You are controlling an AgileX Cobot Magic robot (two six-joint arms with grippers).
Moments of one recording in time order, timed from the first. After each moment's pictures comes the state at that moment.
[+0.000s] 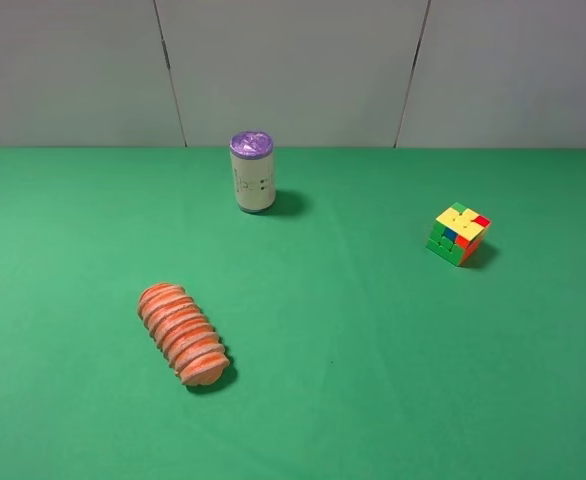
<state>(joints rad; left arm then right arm) 0.05 -0.01 -0.49 -0.06 1.05 0.04 -0.04 0.42 -0.73 -0.05 1.04 -0.04</state>
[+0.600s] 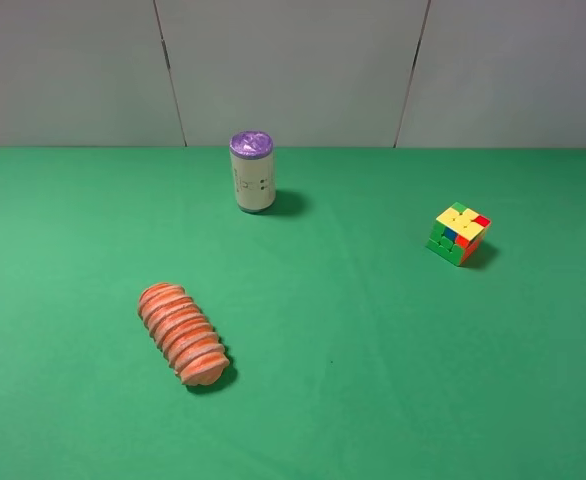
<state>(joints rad) 0.05 -0.01 -0.49 -0.06 1.05 0.04 -0.04 1.03 -0.94 0.11 1.04 -0.41</state>
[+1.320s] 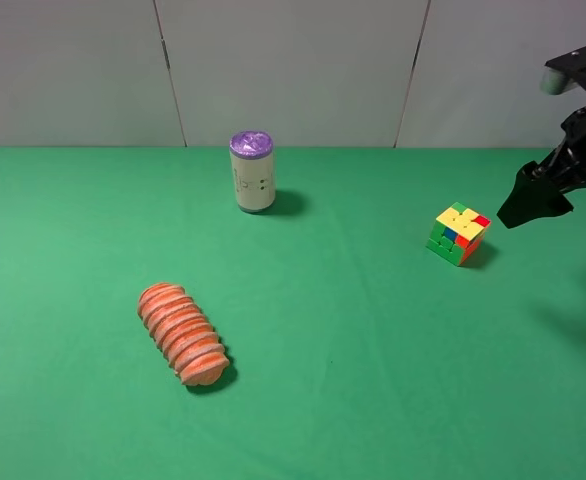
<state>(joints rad) 0.05 -0.01 -0.49 -0.06 1.05 0.04 -0.03 1.49 -1.03 0.23 0.84 -0.70</state>
